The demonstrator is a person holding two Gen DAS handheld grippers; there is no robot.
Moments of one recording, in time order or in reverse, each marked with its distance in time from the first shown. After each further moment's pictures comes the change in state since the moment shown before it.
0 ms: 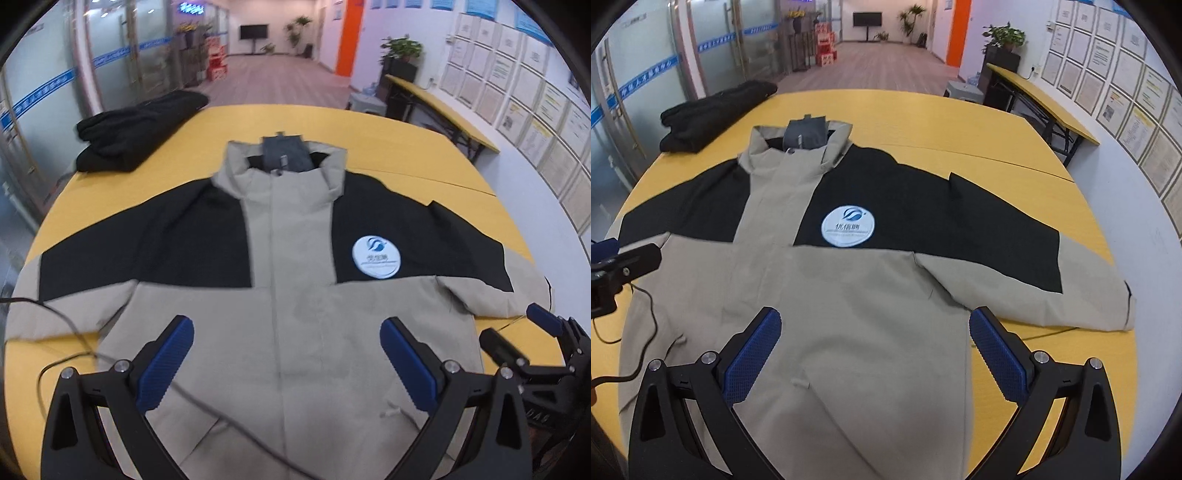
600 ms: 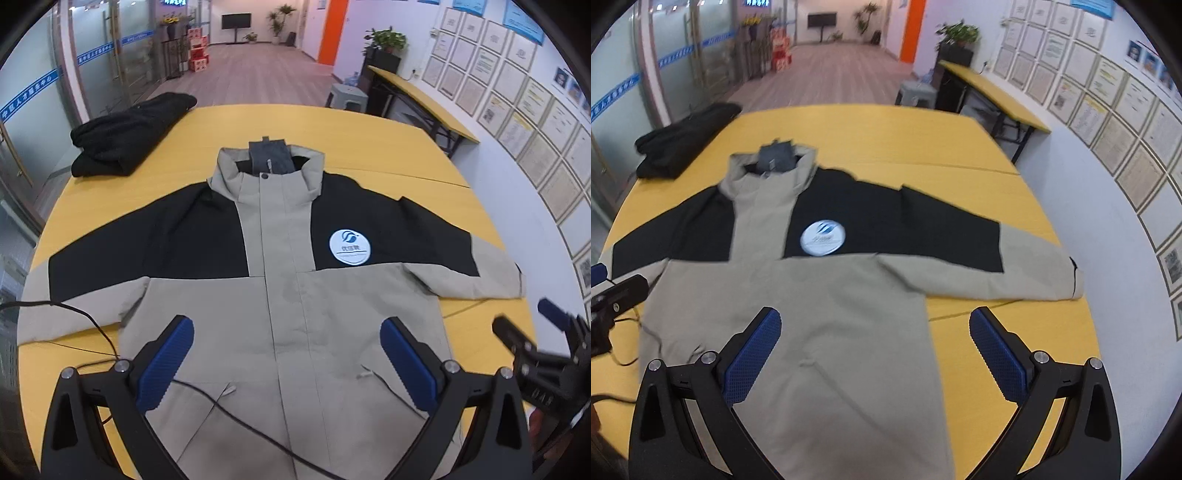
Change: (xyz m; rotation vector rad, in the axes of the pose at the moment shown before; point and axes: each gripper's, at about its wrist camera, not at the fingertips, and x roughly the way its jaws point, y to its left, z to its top) left arm -0.071 0.007 0.010 -0.006 0.072 -0.038; right arm -0.082 0.009 0.005 0.070 0.032 -0.158
